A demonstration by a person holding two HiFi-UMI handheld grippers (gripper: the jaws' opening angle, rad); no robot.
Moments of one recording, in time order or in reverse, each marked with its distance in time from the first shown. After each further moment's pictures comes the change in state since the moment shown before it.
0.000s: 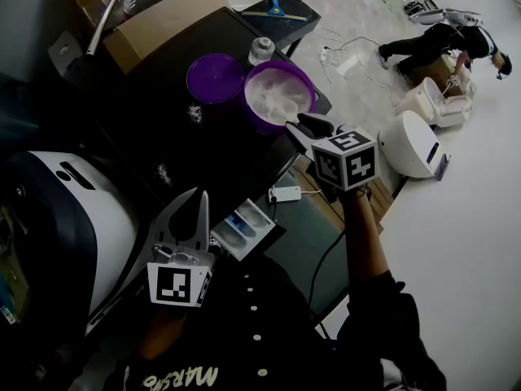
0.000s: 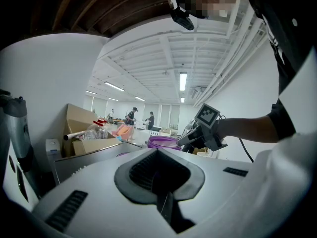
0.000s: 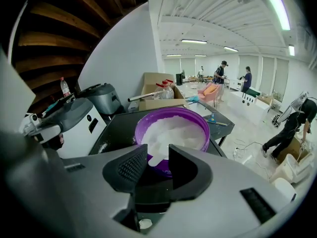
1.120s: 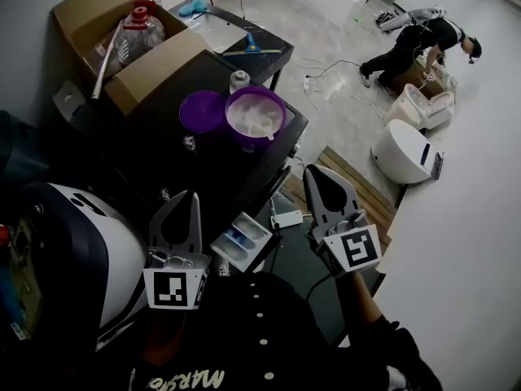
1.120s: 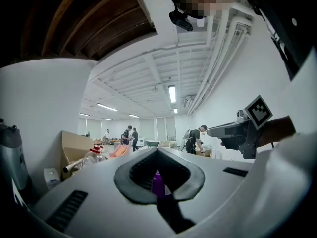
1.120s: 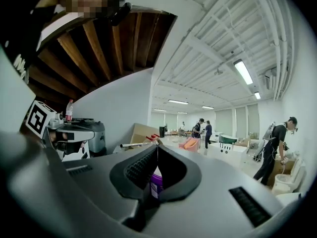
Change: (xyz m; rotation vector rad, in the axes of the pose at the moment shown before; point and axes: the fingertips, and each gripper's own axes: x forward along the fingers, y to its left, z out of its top) left arm -0.025 -0.019 0.071 0.162 -0.183 -0.025; right arm -0.190 0.076 0.017 -0.071 -0.710 -0.248
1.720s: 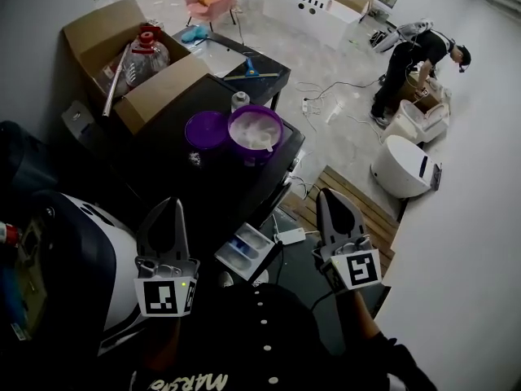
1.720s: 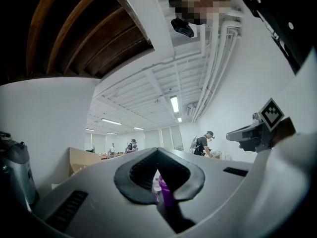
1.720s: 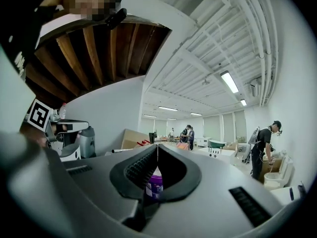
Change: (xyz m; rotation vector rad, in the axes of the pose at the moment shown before) left arm -0.037 0.024 0.043 0.085 -0.139 0.062; right arm -0.058 -0.002 0.009 0.007 -0.077 -0.142
